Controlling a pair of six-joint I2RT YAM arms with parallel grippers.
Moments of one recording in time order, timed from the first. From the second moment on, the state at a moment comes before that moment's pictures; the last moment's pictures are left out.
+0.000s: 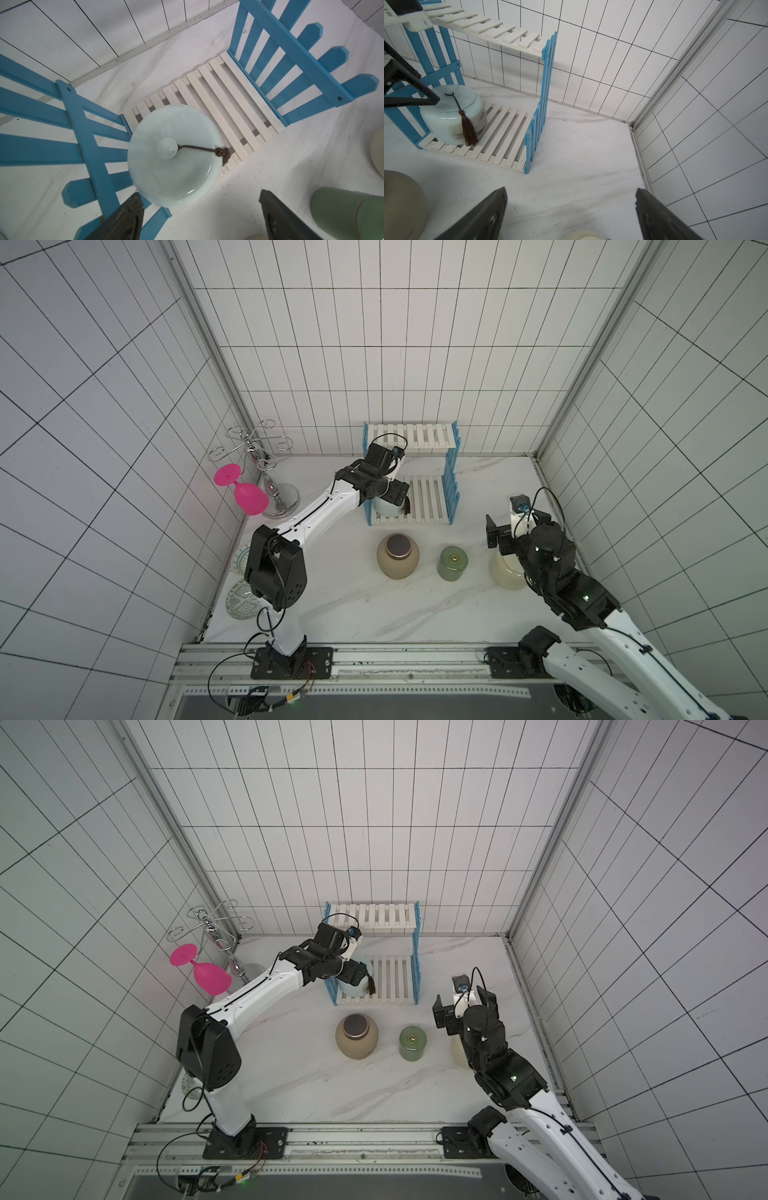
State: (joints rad) left arm -0.55 1.84 1.65 -0.63 0.01 0.00; right arm 0.68 0.66 0.77 -0.40 0.53 -0.10
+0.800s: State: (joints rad) left arm -0.56 1.99 1.74 -0.59 -0.18 -0.04; right arm 0.67 0.64 0.76 -0.40 0.53 -0.10
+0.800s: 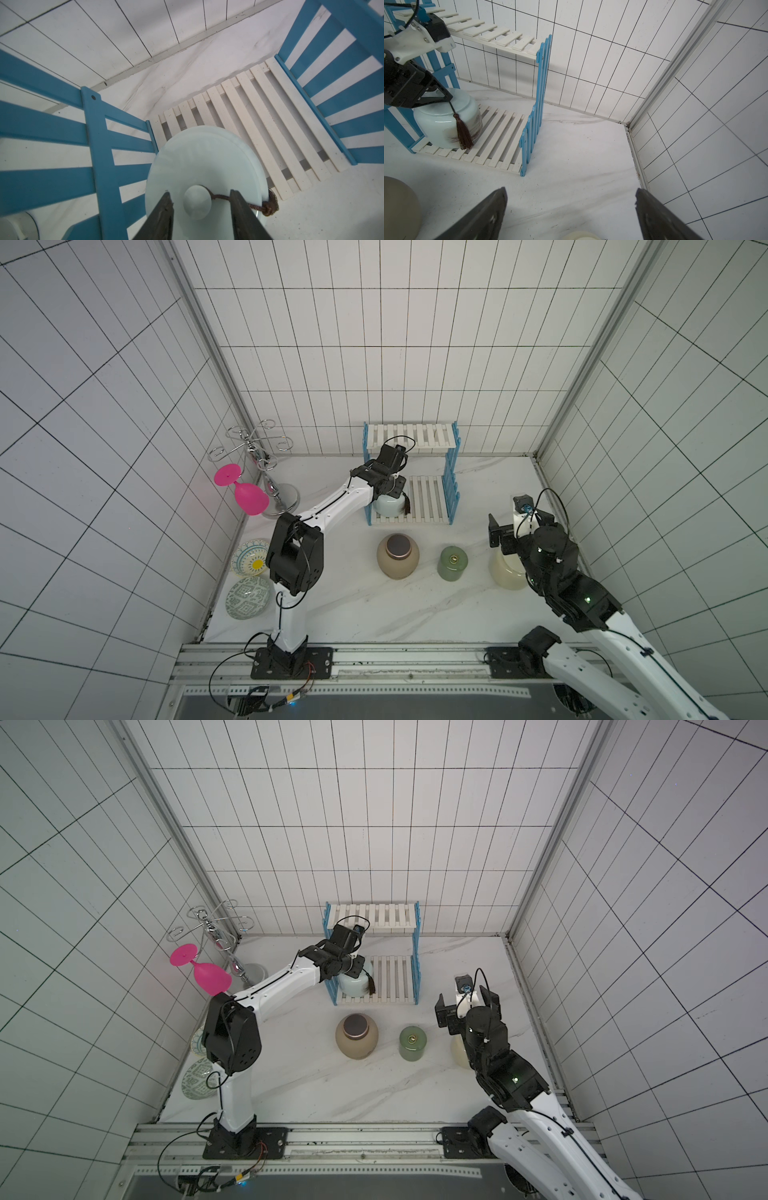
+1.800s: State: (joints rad) left arm -0.55 2.03 1.78 -0.60 -0.16 -0.04; right arm 0.66 0.64 0.76 -0.40 0.53 -0.10
